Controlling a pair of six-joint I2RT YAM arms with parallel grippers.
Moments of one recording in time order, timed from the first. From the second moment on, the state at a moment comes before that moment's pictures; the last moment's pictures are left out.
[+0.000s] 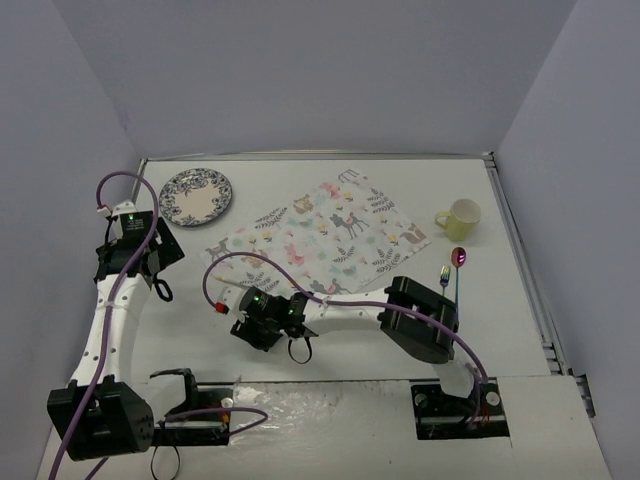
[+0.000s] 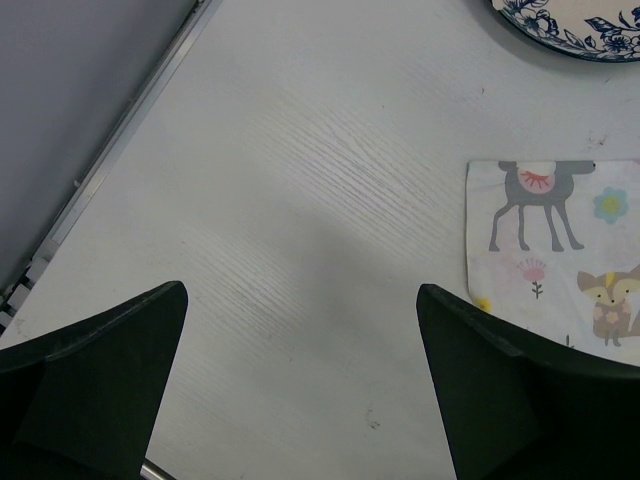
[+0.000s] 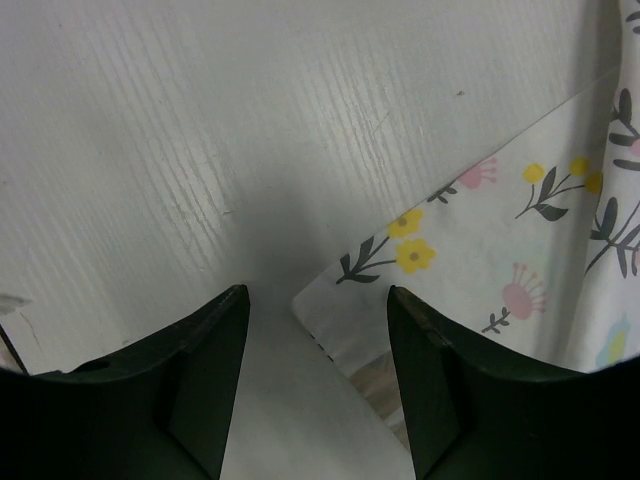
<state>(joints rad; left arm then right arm) 0.12 1.09 0.97 -0.73 -0.36 -0.38 1.24 2.01 1.29 -0.16 0.04 -0.01</state>
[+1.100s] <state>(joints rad) 0.12 1.10 0.97 -0.72 -0.25 -0.38 1.19 1.56 1.09 -0.53 -0.13 0.03</state>
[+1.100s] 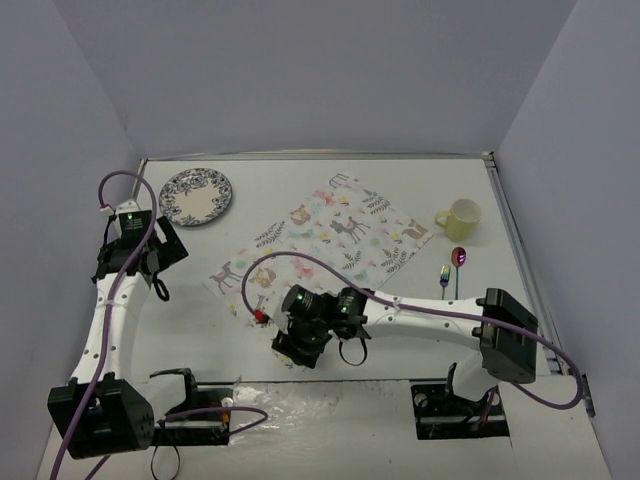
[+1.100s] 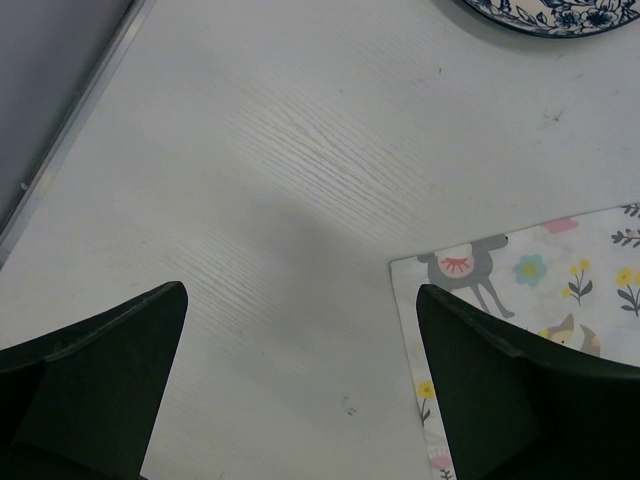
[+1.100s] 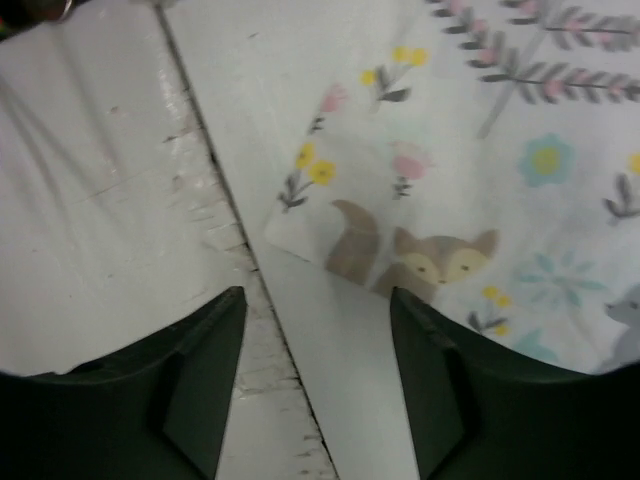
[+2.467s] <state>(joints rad) -0.23 1.69 1.00 -0.45 -0.22 -0.74 0.22 2.41 1.93 -0.37 0.04 0.09</state>
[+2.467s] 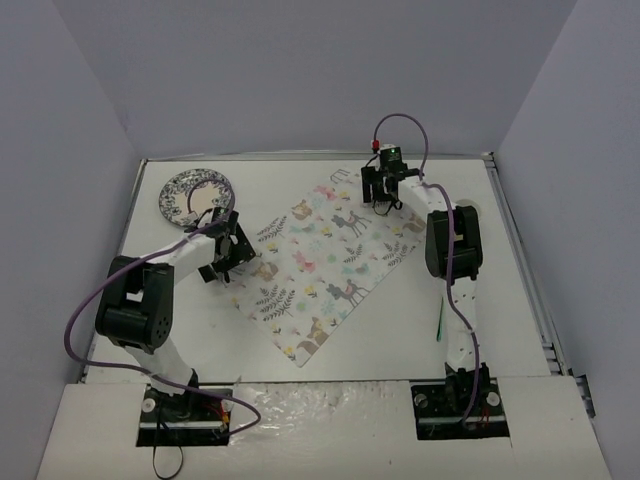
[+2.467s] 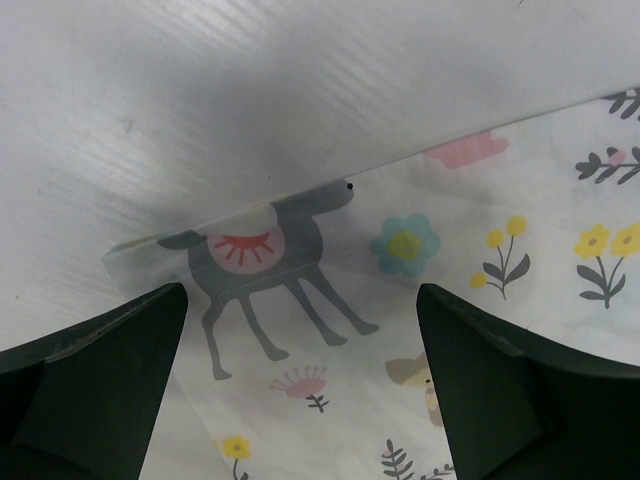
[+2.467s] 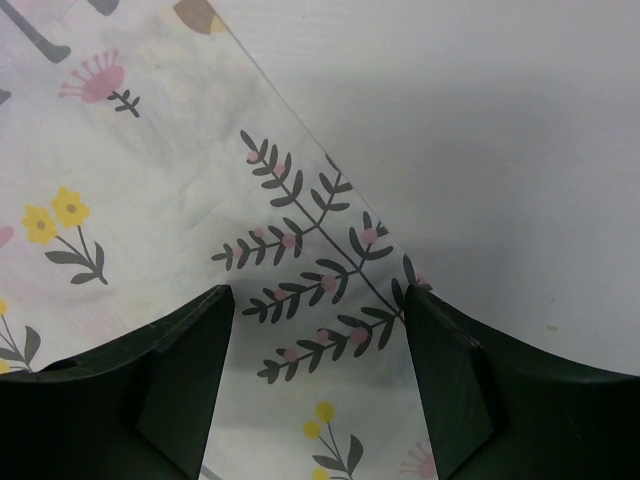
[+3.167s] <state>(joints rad) -0.19 1.48 1.27 -0.60 -0.19 -0.72 0.21 2.16 1.99 -0.42 0.00 0.10</state>
